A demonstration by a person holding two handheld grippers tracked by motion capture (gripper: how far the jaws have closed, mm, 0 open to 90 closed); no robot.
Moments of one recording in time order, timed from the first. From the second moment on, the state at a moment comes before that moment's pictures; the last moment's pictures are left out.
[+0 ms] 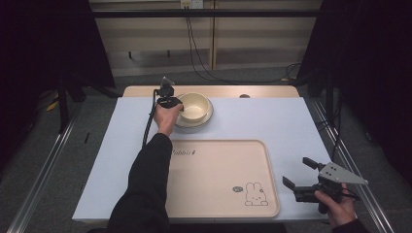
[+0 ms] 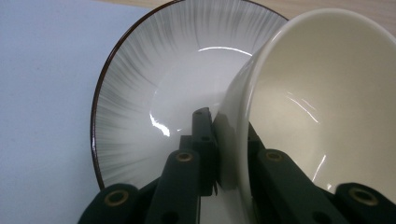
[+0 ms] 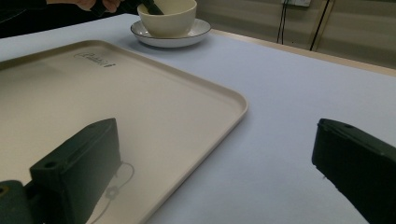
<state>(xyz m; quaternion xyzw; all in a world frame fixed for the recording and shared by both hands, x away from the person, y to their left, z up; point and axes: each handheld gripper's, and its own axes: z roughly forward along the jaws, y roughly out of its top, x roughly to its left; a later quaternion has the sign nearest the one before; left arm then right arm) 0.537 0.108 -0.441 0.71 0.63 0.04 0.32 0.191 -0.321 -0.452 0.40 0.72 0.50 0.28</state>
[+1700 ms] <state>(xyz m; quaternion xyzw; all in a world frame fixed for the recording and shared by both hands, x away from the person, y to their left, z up) 0.496 0.132 -0.393 0.73 0.57 0.04 0.37 0.193 -0.320 -0.452 0.40 0.72 0.50 0.28</state>
